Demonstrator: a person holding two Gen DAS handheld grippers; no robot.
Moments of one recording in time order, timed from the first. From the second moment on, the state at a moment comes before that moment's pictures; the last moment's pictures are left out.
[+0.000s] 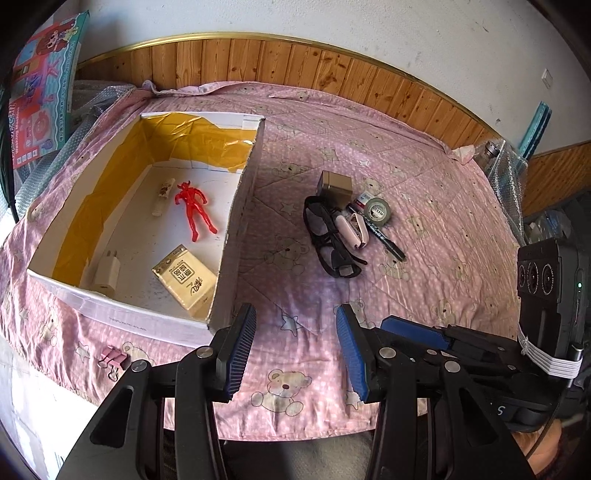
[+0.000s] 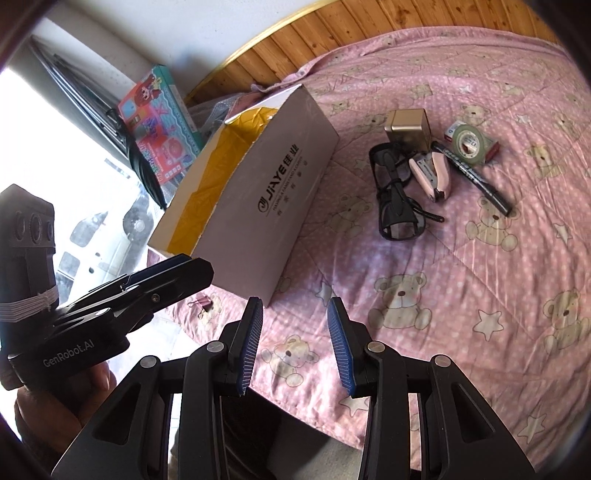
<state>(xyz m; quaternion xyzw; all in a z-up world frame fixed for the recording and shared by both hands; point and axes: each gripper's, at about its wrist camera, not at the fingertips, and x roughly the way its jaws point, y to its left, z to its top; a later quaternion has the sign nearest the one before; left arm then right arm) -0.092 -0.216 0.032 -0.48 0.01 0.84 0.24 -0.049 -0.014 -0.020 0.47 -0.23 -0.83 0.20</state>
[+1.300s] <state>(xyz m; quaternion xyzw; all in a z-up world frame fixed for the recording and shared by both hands) -0.196 -0.099 -0.048 -0.55 -0.01 0.79 0.26 -0.155 0.087 -0.081 0.48 -0.29 -0.82 0.12</state>
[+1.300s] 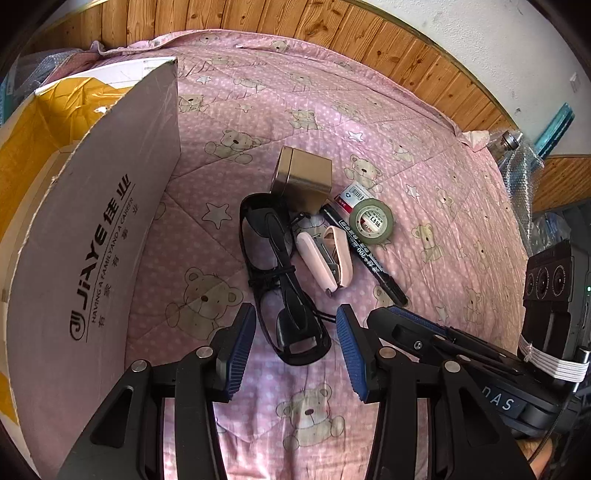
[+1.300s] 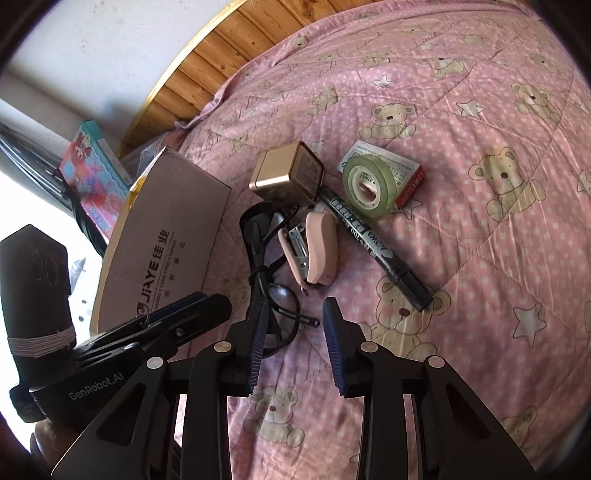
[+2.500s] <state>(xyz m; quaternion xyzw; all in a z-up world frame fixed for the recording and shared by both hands) -0.234 -0.102 -0.096 -0.56 0.00 0.80 0.22 -0.187 0.067 -0.090 0.49 -0.15 -0.85 0.08</state>
